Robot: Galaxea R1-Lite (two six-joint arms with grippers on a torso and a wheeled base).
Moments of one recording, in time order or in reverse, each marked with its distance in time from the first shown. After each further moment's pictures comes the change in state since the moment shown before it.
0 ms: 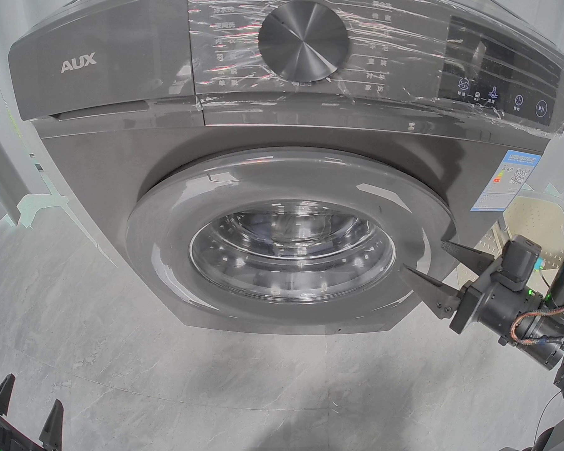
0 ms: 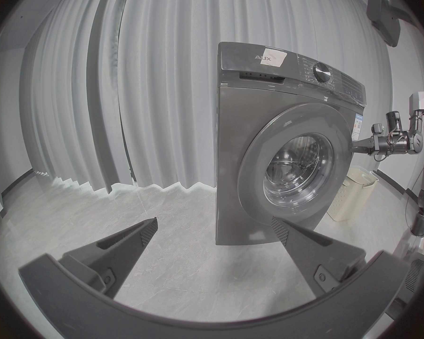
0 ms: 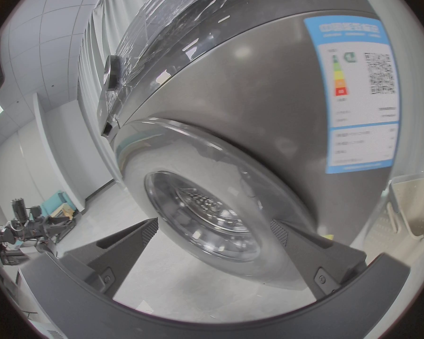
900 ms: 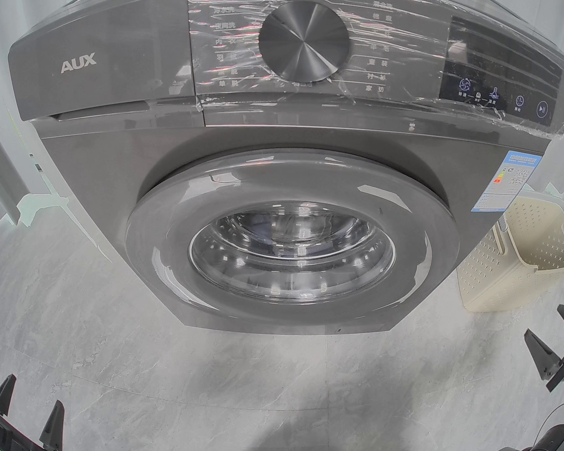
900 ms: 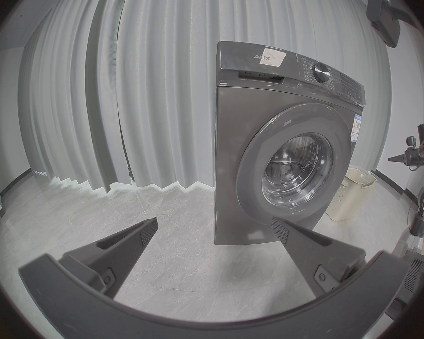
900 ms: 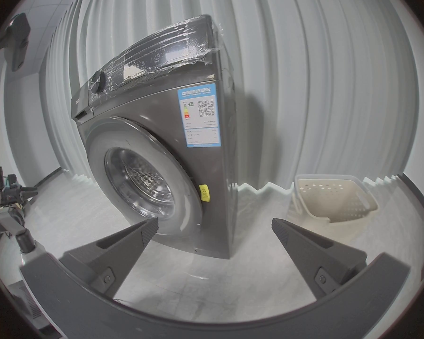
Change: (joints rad) left arm -0.007 0.002 0.000 0.001 -0.001 -0.003; right arm -0.356 -0.822 0.290 0.590 0.011 -0.104
